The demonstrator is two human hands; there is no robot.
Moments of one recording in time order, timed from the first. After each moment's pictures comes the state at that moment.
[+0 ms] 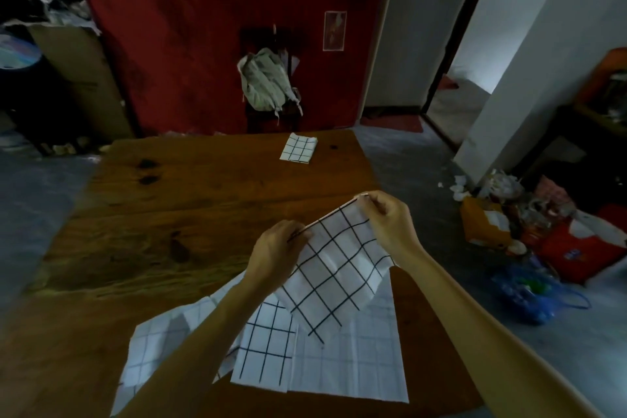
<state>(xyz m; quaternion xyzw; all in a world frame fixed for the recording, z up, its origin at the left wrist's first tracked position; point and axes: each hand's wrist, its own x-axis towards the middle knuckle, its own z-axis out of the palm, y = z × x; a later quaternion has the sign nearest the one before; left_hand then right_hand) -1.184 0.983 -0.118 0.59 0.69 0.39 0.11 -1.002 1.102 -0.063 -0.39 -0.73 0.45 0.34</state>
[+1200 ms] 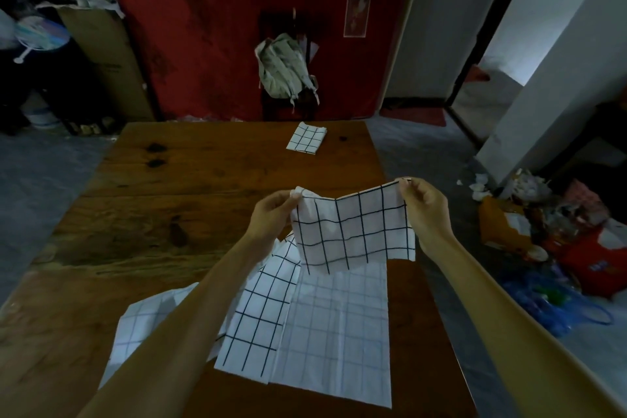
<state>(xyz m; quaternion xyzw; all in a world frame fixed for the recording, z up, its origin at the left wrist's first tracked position) -1.179 1.032 -0.103 0.29 0.62 0.60 0.41 -0.956 1.165 -0.068 -0.45 -0.66 0.46 0.37</state>
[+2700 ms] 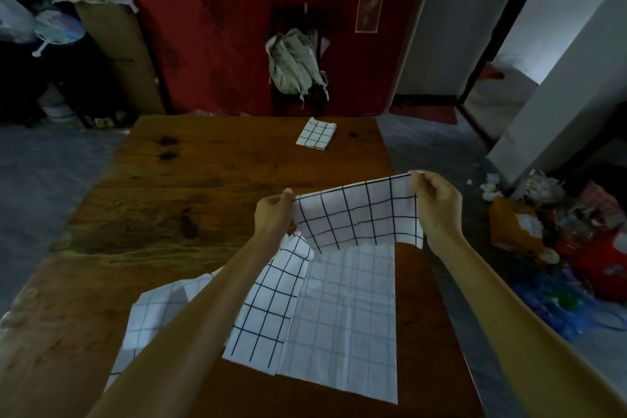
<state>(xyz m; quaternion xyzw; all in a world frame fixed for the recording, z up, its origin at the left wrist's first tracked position) -1.177 1.031 -0.105 0.15 0.73 0.58 0.32 -0.964 1.157 -0.066 -0.45 -0.67 0.39 0.44</state>
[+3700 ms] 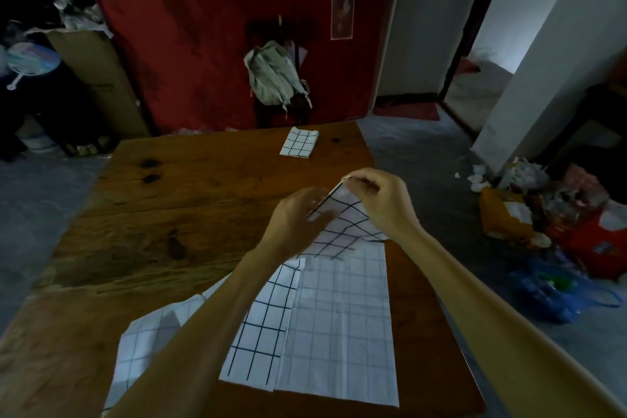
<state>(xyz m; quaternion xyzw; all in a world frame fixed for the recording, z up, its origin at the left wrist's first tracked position) -1.146 1.049 -0.079 0.64 0.67 0.36 0.05 -0.989 1.142 -0.047 -0.29 -0.81 0.37 0.36</state>
